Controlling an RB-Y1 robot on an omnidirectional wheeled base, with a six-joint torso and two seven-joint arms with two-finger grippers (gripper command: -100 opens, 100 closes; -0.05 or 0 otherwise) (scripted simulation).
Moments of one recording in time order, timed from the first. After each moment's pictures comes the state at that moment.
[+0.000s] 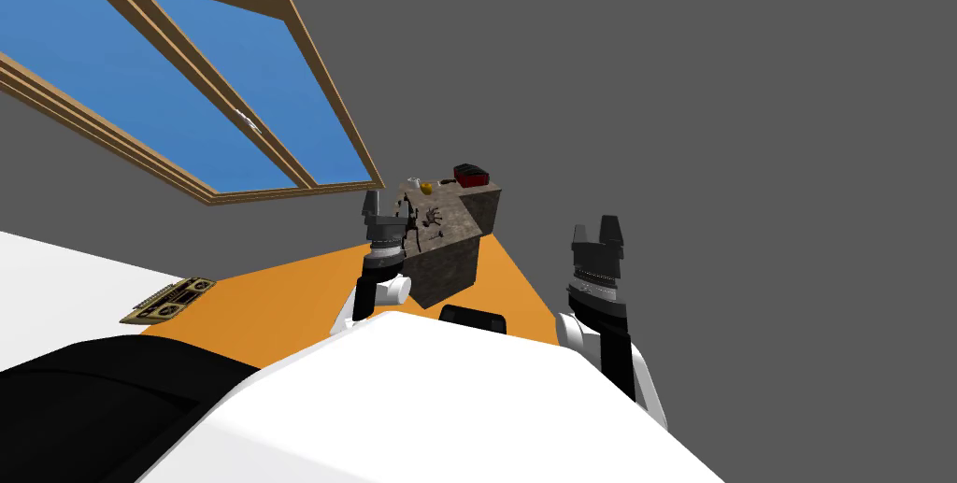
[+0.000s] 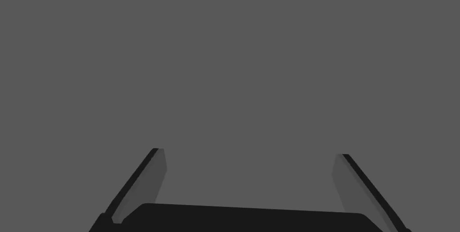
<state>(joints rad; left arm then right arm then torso) 0.45 0.00 0.06 -2.23 0.01 -0.59 0.05 0.53 -0.03 -0.02 -2.38 0.11 -0.41 0.07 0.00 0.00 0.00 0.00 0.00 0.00</state>
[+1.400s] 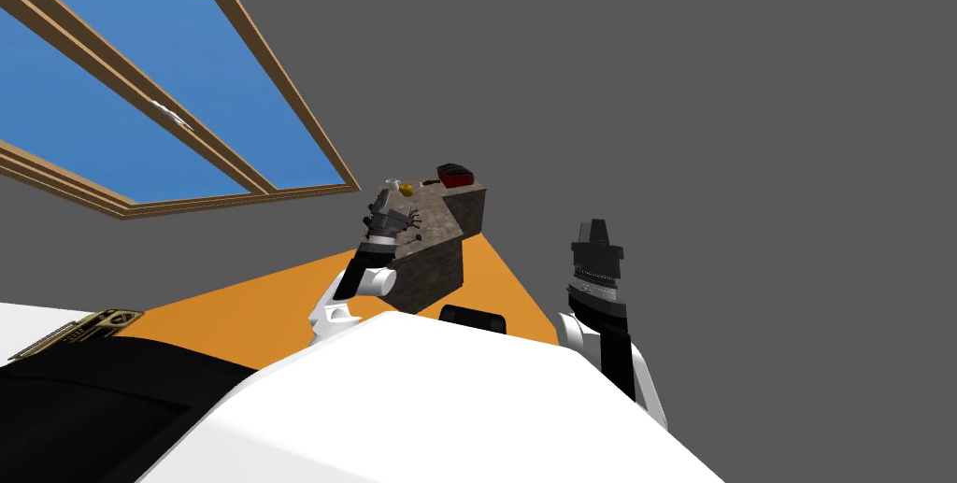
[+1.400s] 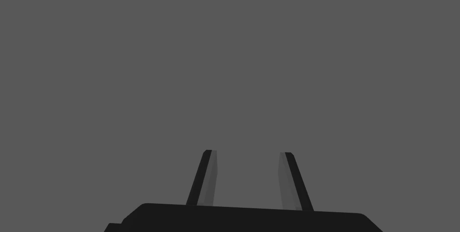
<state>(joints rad) 0.39 0.21 0.15 -2.20 0.14 -0.29 0.23 0.53 -0.03 -0.02 -2.38 0.11 -0.41 0.07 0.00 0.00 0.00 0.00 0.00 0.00</state>
